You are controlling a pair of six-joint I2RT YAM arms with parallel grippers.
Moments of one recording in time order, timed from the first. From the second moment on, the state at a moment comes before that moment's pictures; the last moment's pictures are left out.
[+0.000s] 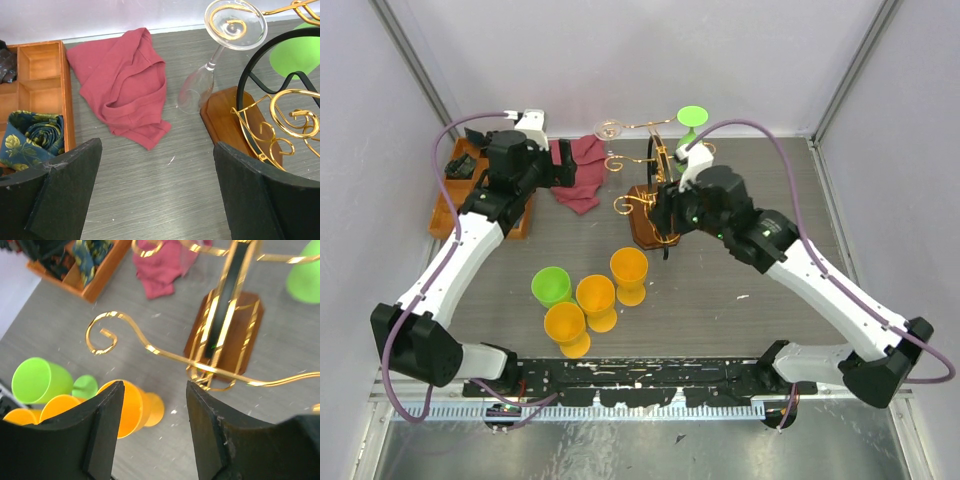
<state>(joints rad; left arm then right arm) -0.32 1.36 1.27 -0.25 -0.05 -0.12 0.71 1.19 1.32 -0.54 0.05 0.29</state>
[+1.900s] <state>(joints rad) -0.32 1.31 1.21 -0.22 -0.04 -0.12 0.95 1.36 1.33 -0.93 0.29 0.47</state>
